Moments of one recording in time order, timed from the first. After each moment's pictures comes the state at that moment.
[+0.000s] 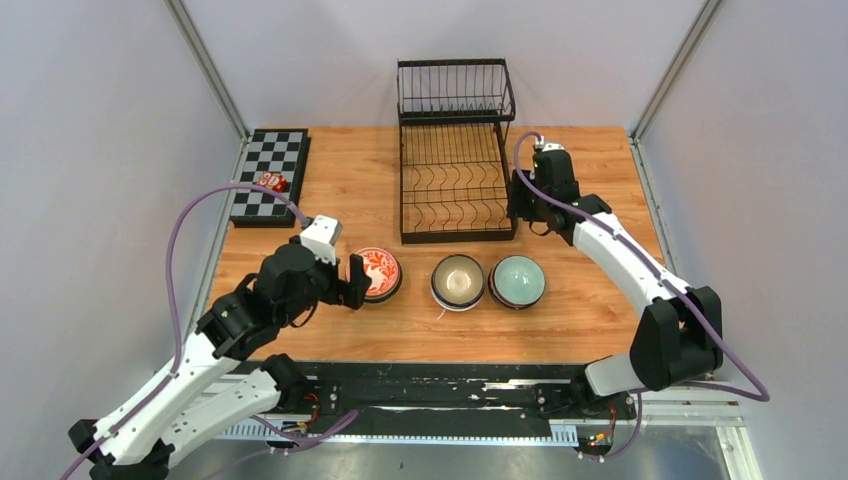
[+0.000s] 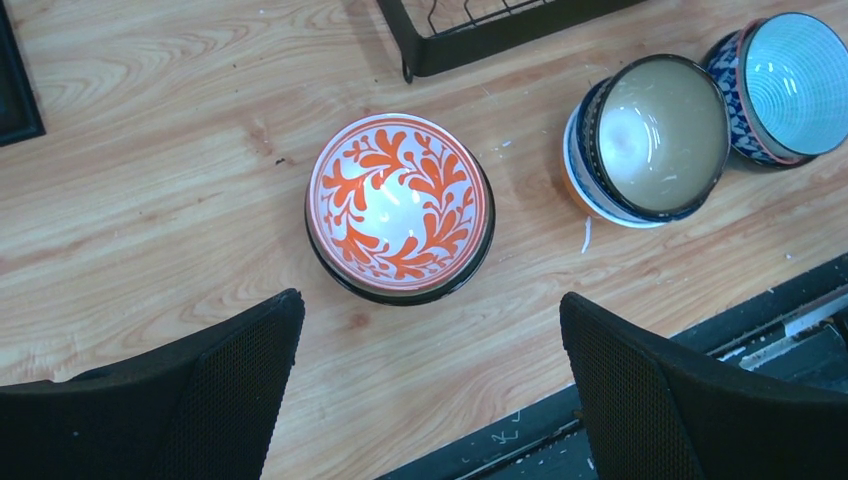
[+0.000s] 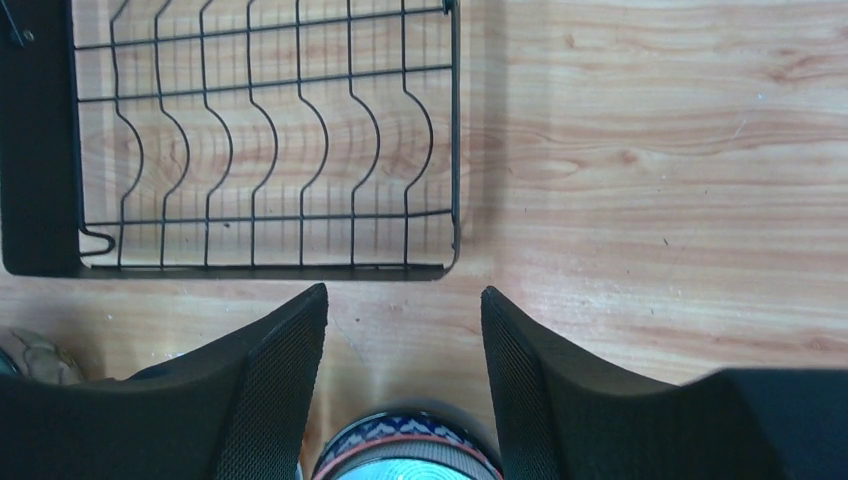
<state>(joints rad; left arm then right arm) -0.75 0.62 0.81 -0.70 -0.24 -0.30 0.34 1.43 1.14 -0.40 0.11 0.31</state>
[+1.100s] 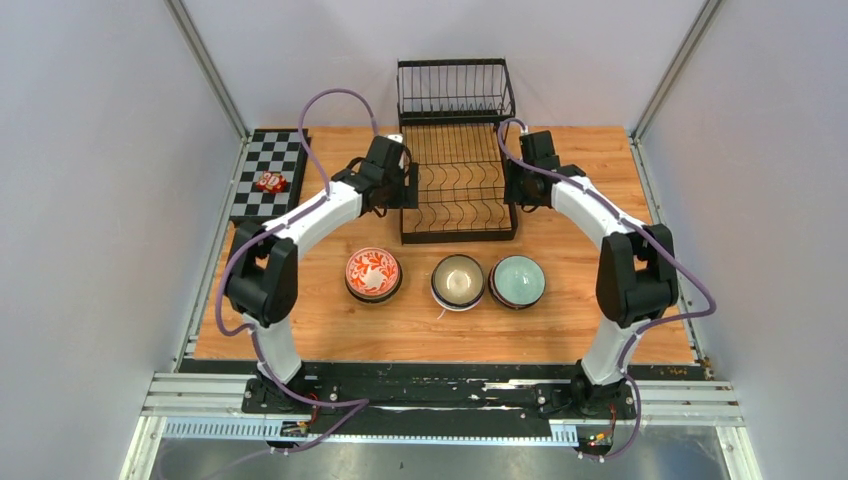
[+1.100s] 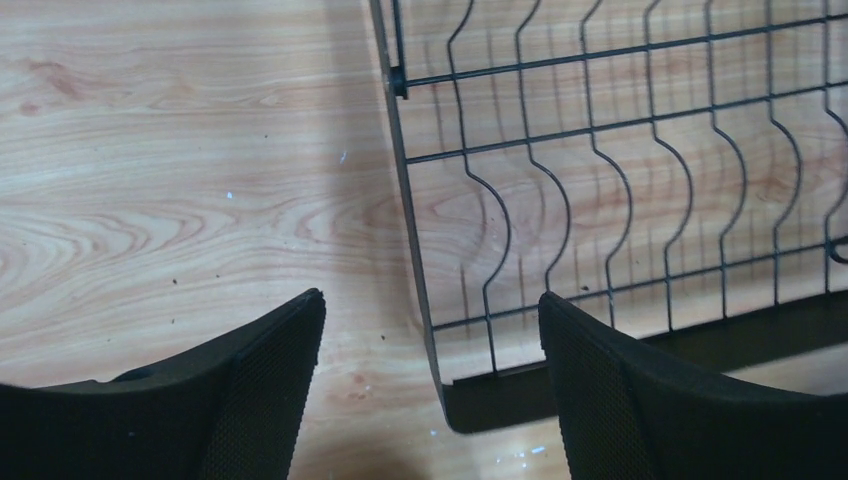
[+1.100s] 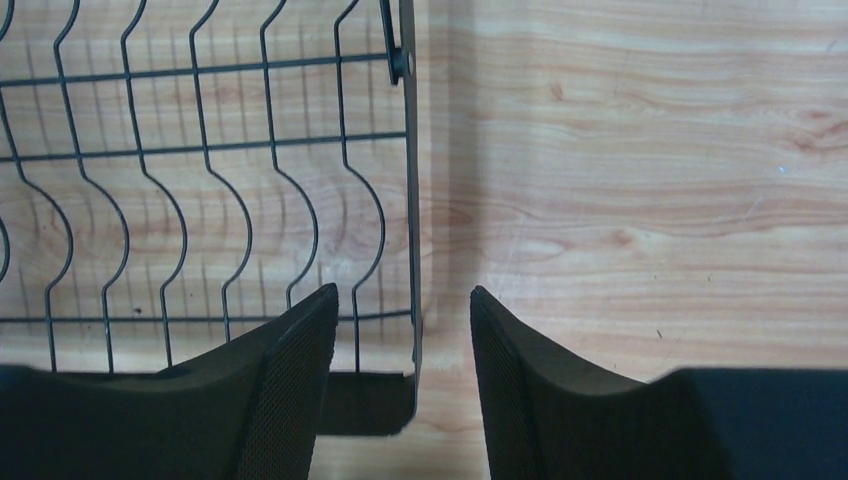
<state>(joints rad) -0.49 1.80 1.42 -0.40 -0.17 -0.36 0.27 1.76 1.37 -0.45 0.10 0.25</state>
